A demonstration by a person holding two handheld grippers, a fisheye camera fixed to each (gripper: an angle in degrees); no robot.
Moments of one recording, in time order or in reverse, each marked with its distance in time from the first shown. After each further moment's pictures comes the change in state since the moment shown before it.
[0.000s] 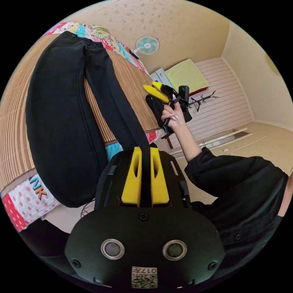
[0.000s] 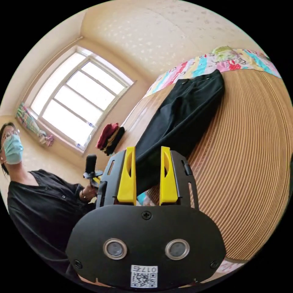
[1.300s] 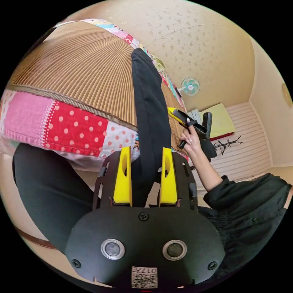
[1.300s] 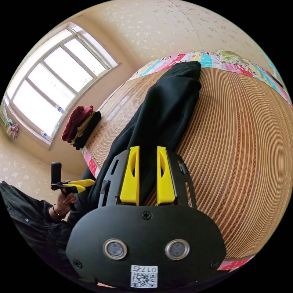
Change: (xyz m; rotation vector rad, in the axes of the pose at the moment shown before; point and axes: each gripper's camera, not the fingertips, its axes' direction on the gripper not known) left arm -0.052 0.138 -0.192 0.351 -0.282 -0.288; right arm -0.076 0.059 0.184 -0.088 0.237 -0.068
